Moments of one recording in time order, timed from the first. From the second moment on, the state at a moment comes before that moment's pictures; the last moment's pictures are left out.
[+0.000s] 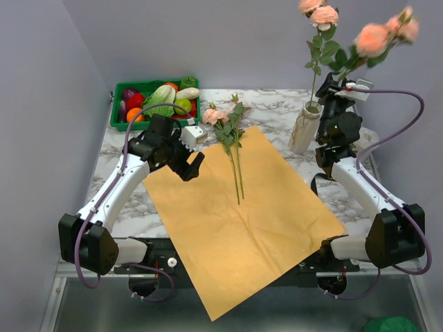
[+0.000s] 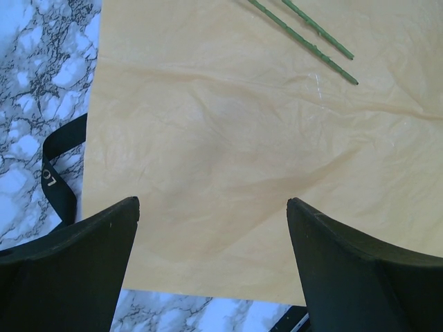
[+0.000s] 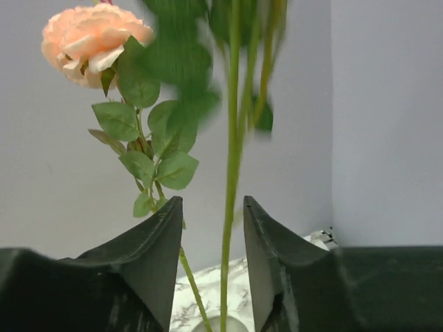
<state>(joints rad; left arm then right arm) -0.34 1.29 1.15 -0.79 0.41 0.40 0.24 1.33 0.96 0.87 0.52 -0.08</state>
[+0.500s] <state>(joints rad) -0.34 1.29 1.15 -0.79 0.43 0.38 0.39 1.18 0.94 0.52 0.44 -0.03</state>
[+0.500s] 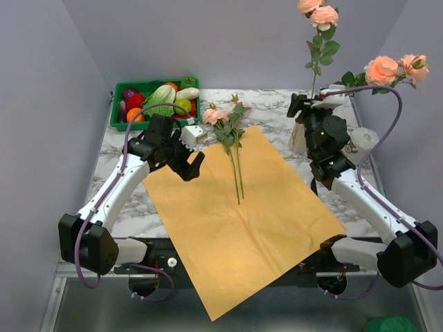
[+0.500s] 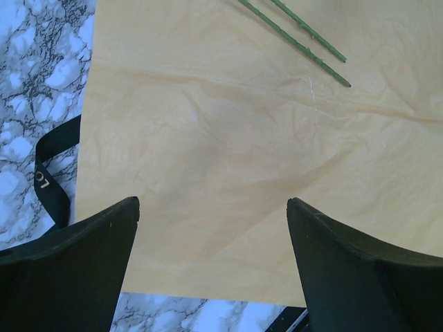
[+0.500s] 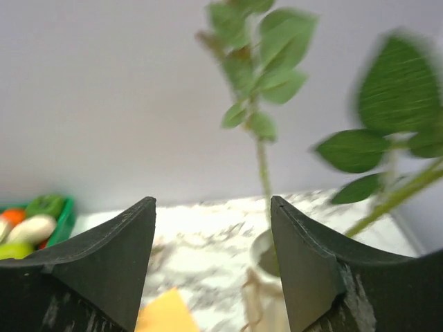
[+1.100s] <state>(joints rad) -0.34 1.29 1.20 -0.80 0.43 0.36 0.62 1.75 1.44 -0.23 0.25 0.24</state>
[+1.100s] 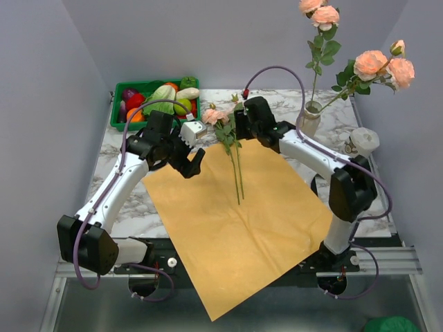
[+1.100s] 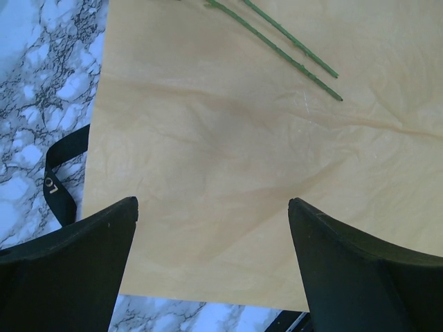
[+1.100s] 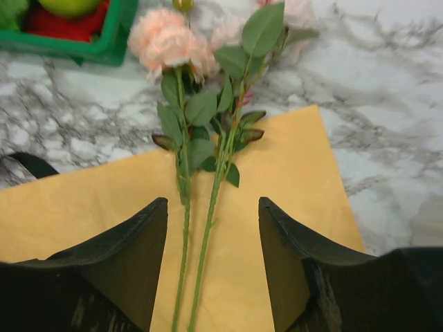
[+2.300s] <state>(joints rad) -0.25 1.33 1.22 -0.87 0.44 0.40 0.61 2.26 1.80 -0.58 0.14 0.31</state>
